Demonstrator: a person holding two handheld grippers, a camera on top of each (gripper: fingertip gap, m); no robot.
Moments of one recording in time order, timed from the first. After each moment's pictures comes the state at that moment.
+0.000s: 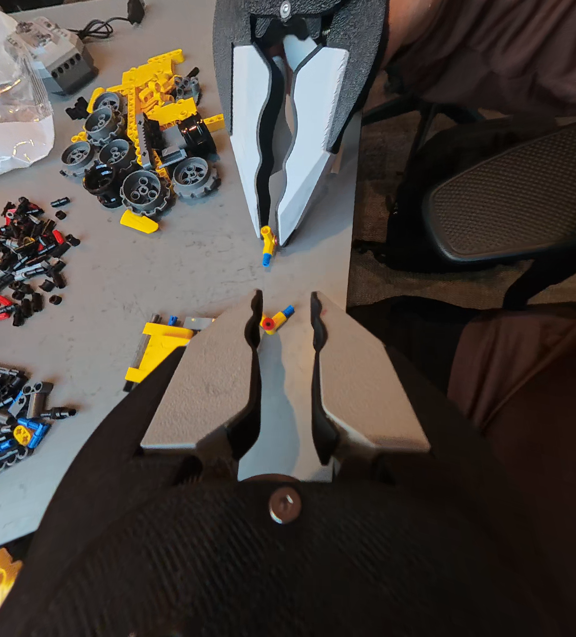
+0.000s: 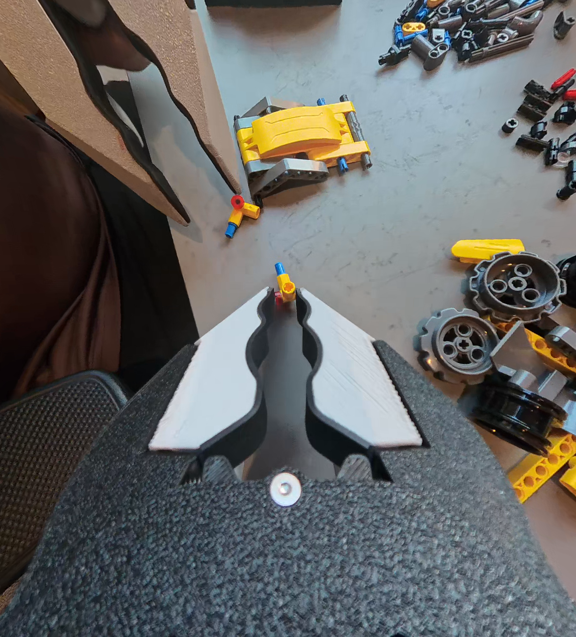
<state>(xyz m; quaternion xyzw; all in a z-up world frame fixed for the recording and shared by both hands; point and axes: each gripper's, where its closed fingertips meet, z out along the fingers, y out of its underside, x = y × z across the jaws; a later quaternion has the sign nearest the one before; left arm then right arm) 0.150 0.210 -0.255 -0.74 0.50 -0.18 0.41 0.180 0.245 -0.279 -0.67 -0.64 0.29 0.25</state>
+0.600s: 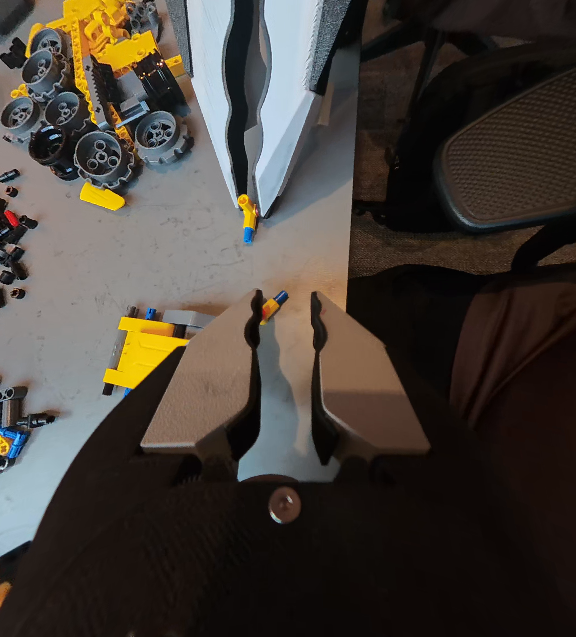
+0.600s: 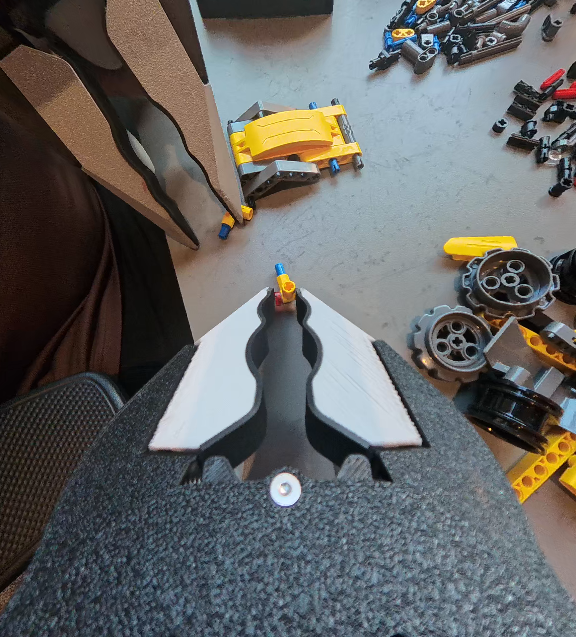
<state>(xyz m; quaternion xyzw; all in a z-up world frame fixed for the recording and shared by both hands) 0.150 0.209 -0.280 -0.75 0.53 -0.15 0.35 0.181 0.250 -0.279 -0.67 -0.63 0.30 0.26</state>
